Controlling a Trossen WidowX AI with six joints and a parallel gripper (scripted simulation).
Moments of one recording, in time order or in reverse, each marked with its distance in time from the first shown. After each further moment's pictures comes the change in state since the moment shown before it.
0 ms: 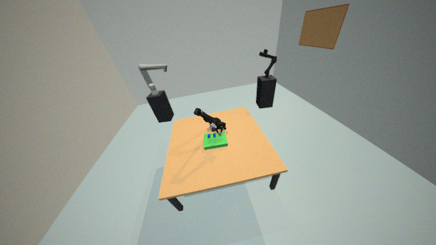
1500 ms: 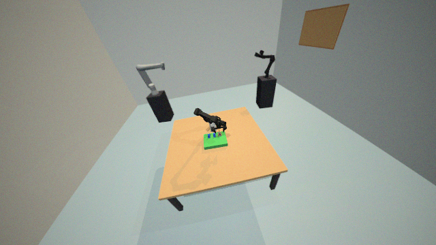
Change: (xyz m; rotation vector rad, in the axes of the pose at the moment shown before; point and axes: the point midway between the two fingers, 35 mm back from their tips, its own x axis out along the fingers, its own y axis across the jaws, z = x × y) arm -0.100 0.000 -0.106 0.004 0.007 -0.004
